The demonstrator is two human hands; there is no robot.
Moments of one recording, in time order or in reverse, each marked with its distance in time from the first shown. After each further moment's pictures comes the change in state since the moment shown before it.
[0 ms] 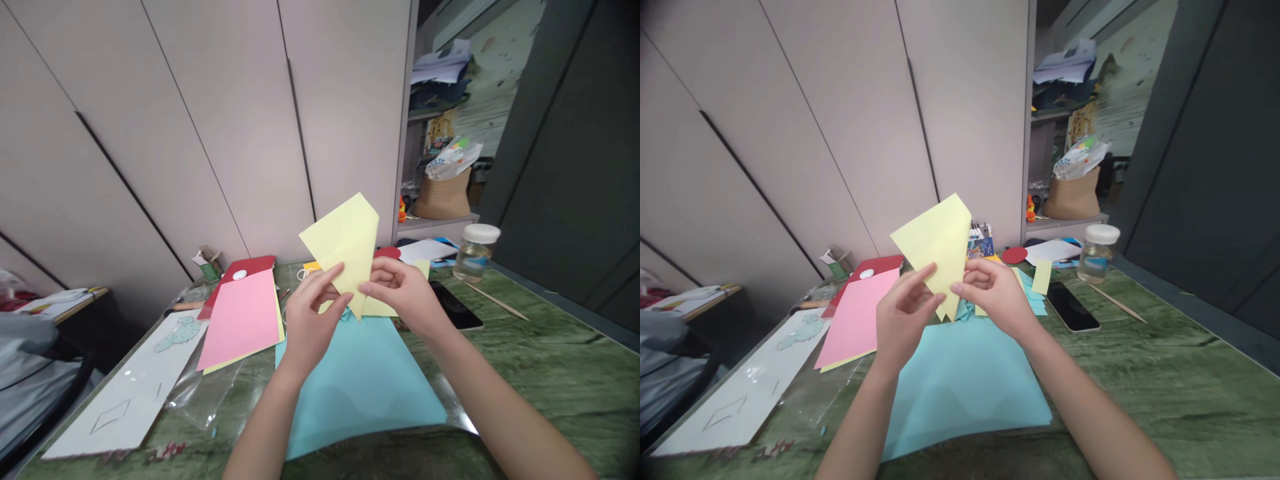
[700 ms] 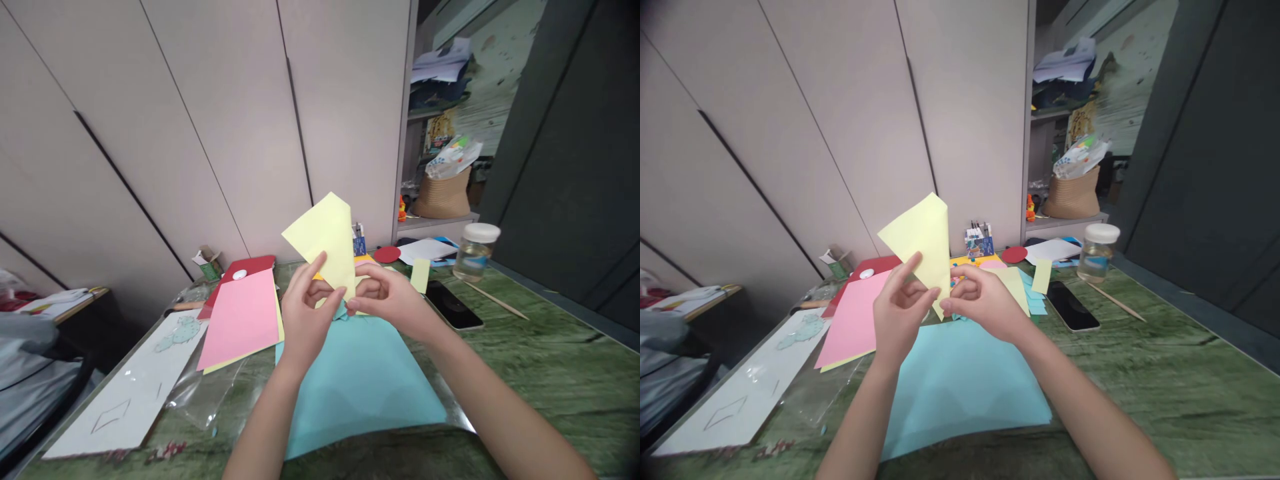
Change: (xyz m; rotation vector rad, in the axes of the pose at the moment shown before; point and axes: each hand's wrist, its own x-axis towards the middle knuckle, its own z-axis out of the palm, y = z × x) left_hand 0.004 0.001 0.003 -0.052 0.119 -0.113; right_hand -0.004 -0.002 0.004 -0.048 -0.215 0.124
